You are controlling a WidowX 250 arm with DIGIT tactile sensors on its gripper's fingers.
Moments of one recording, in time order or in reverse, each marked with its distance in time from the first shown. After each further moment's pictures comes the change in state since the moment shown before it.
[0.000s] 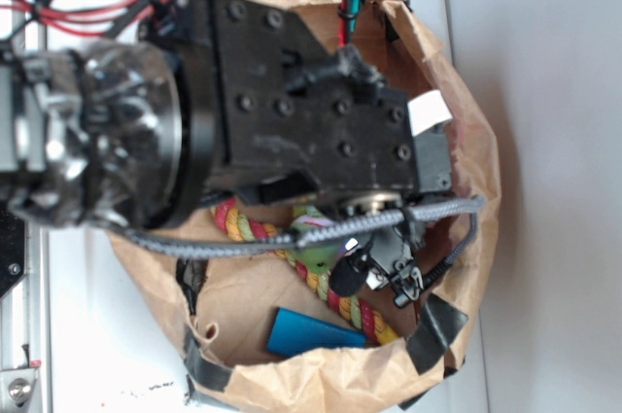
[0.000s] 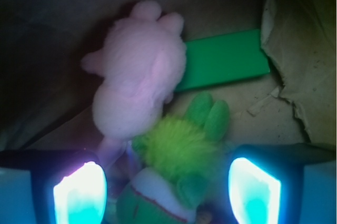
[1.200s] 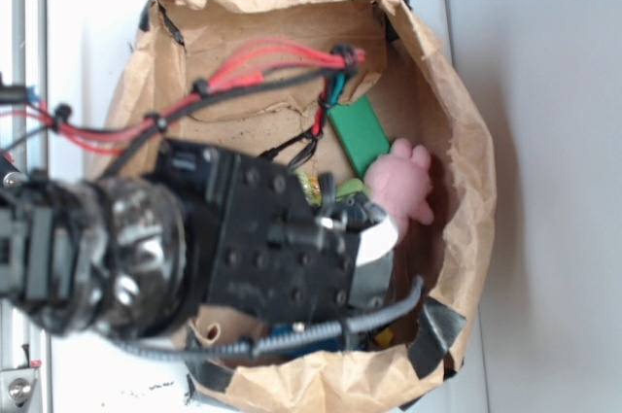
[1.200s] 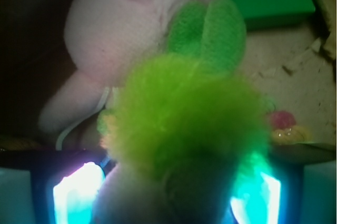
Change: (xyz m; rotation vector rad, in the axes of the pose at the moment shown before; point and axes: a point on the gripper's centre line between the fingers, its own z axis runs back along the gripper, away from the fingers) arm -0.038 -0.003 -0.039 0.113 -0.043 -0.044
